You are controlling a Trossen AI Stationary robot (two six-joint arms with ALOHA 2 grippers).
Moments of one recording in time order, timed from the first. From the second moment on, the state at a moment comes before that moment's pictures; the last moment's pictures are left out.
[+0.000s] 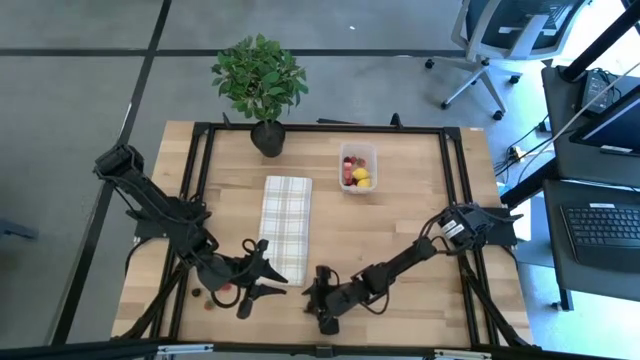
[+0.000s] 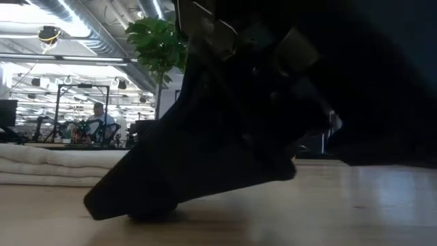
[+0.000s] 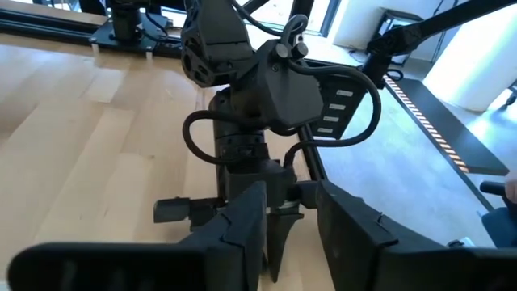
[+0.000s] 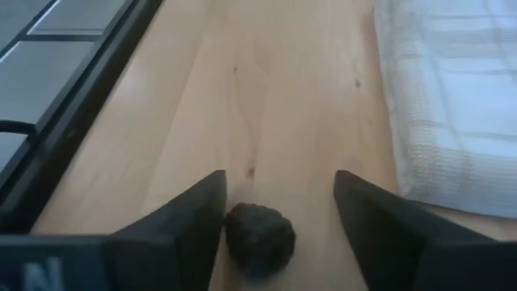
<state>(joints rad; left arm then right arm) -0.74 1.33 0.82 0.12 -0.50 -0.47 0.54 2.28 1.31 0.34 0.28 0.33</state>
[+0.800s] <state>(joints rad) -0.74 1.33 0.82 0.10 -0.50 -0.47 0.53 2.28 1.30 0.26 0.29 0.42</state>
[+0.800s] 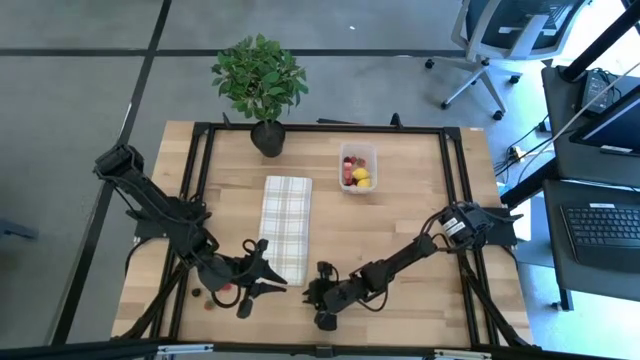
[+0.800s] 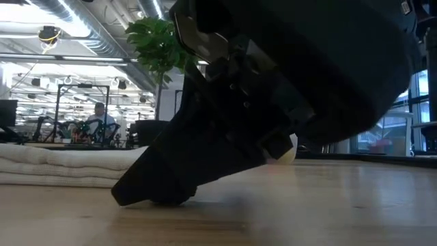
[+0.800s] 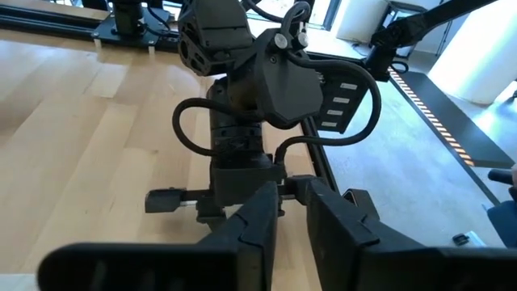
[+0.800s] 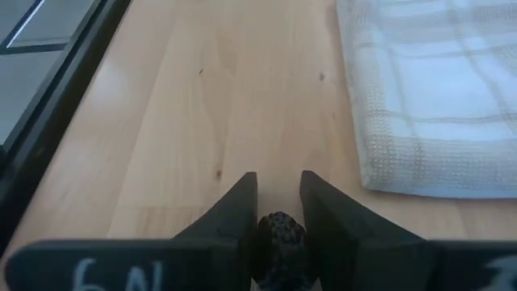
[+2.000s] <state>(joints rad) -0.66 1.33 0.82 0.09 -0.53 -0.46 -0.24 1.63 1.30 -0.78 0.33 0.67</state>
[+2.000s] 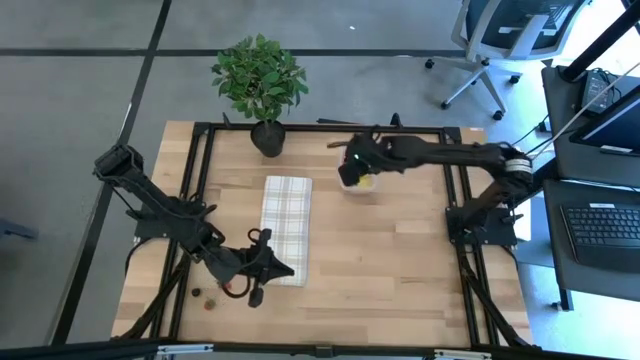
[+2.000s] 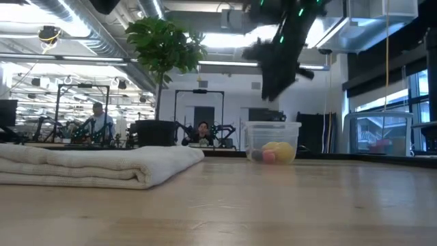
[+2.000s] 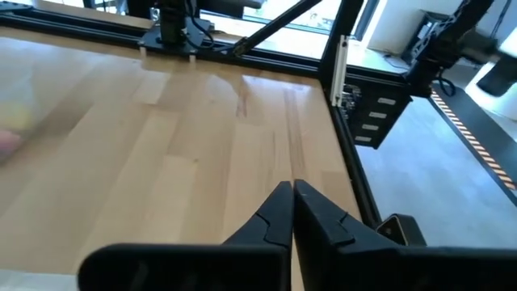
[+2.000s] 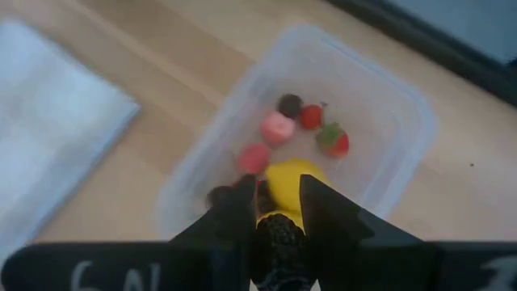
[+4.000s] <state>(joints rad) -0.61 1.33 0.82 -0.54 0.08 -0.33 0.37 1.11 0.99 -0.72 0.56 0.81</state>
